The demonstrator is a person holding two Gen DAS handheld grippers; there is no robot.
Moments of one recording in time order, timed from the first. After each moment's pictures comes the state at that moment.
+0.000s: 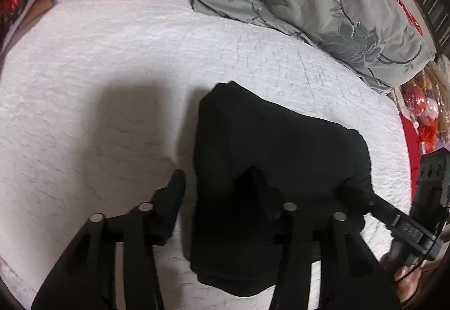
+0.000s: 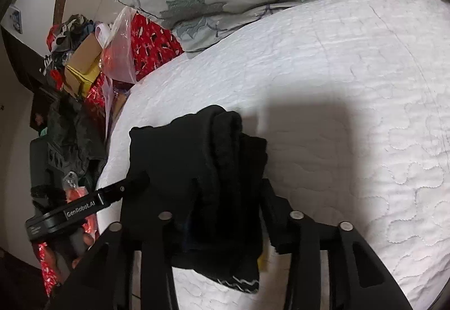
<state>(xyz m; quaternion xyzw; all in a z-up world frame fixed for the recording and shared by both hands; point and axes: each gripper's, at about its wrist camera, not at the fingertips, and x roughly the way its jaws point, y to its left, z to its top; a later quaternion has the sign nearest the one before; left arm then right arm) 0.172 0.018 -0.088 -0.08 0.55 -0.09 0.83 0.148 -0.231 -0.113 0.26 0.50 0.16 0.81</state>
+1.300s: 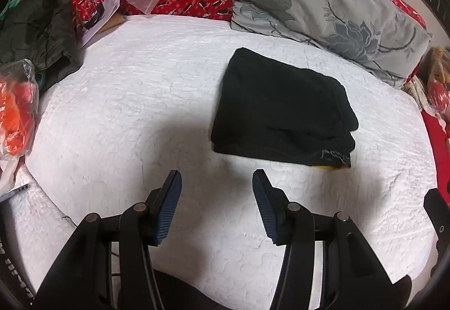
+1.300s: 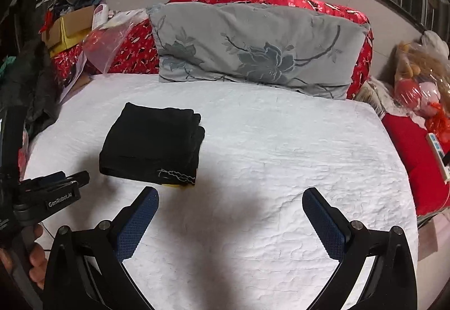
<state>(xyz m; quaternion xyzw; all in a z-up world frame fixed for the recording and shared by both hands) 0.014 -0.005 -0.050 -0.03 0.48 0.05 0.88 -0.029 -0.215 0.011 0.00 0.40 -0.02 0.92</state>
